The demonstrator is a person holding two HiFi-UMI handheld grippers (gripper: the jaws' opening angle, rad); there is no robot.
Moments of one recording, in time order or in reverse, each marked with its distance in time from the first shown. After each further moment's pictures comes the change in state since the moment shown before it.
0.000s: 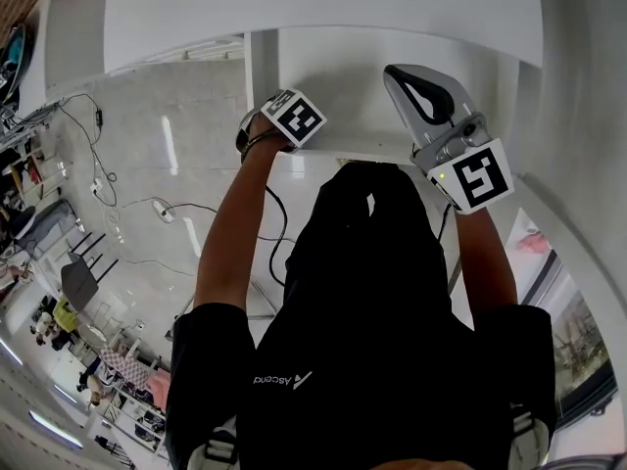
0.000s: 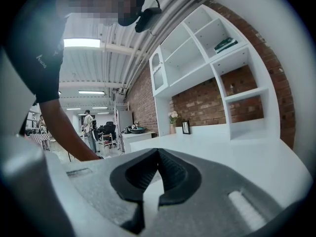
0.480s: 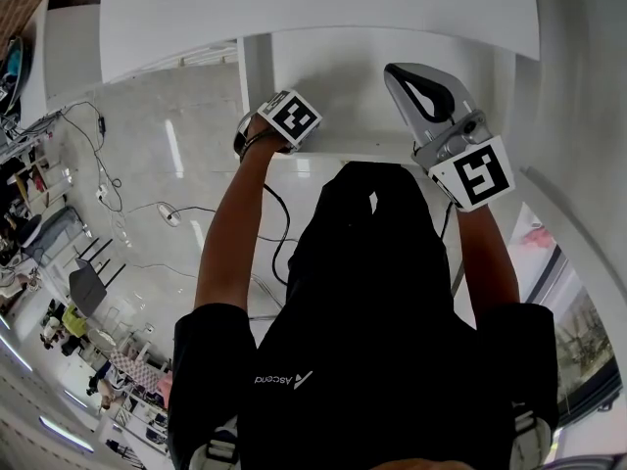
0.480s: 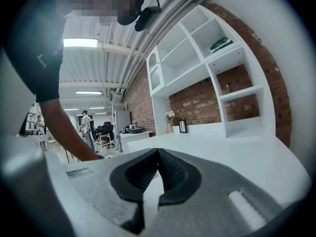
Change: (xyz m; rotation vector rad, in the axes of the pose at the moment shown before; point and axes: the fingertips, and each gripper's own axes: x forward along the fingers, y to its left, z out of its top) left arm 0.010 0.004 0.005 -0.014 0.041 -0.037; right arm -0.005 -0.021 -0.011 0.017 0.003 -0.022
